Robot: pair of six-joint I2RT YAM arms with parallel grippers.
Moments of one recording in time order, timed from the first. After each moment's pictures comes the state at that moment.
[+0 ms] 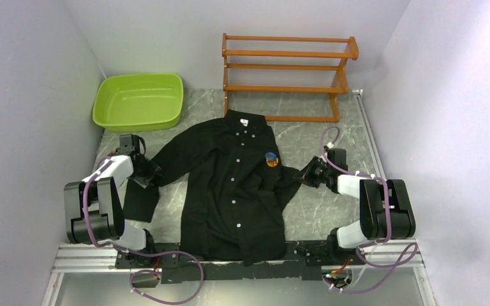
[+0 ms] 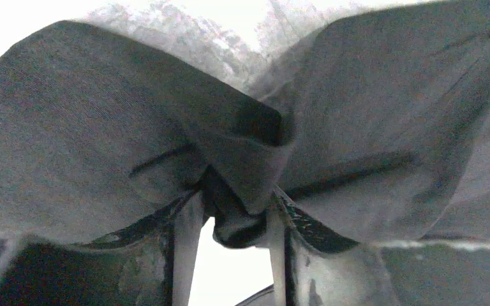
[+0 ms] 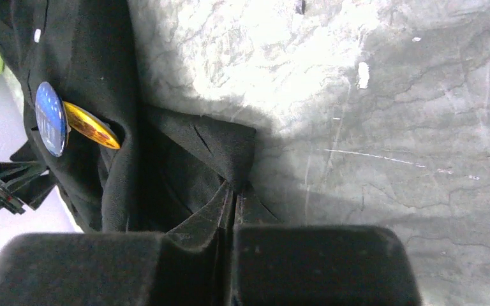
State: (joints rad) left arm 0.14 1.46 0.76 -0.49 -0.02 -0.78; right arm 0.00 1.45 0.44 0.16 -0.47 0.67
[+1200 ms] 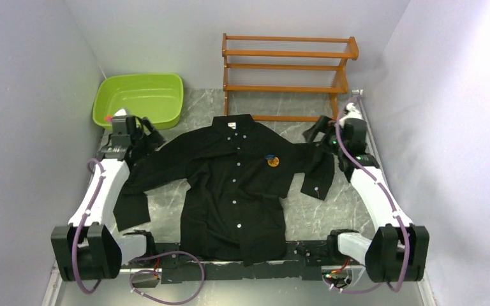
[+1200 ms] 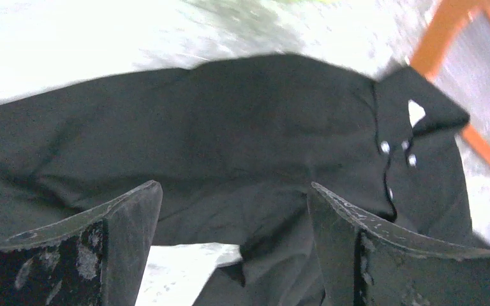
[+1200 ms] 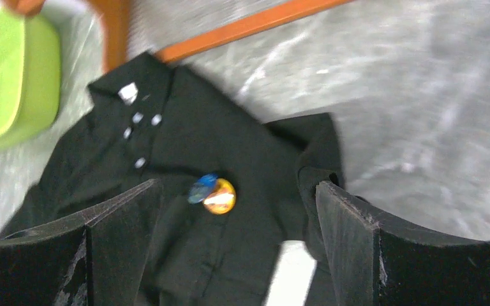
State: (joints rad) left arm 0.09 1.14 0.91 -0.51 -0.08 -0.64; right arm -0.07 1.10 0.76 -0.15 -0.20 0.50
